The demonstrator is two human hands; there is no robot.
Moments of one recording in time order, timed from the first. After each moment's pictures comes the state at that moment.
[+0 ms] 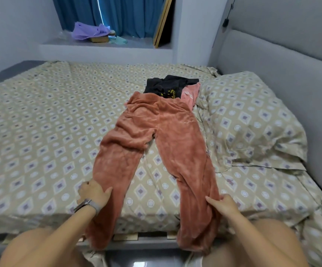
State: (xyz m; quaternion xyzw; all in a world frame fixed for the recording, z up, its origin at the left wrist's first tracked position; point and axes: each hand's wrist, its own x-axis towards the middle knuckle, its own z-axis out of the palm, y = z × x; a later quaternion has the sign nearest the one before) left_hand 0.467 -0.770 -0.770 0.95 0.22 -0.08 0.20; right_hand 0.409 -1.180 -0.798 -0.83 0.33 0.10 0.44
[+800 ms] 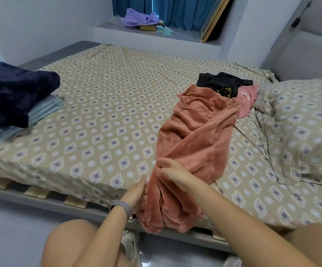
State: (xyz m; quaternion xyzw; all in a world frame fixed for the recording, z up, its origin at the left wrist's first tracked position) left_hand 0.416 -0.682 -0.783 0.63 0.23 -0.22 0.71; right_hand 0.469 -0.821 -0.723 -0.80 -0.01 0.26 0.55
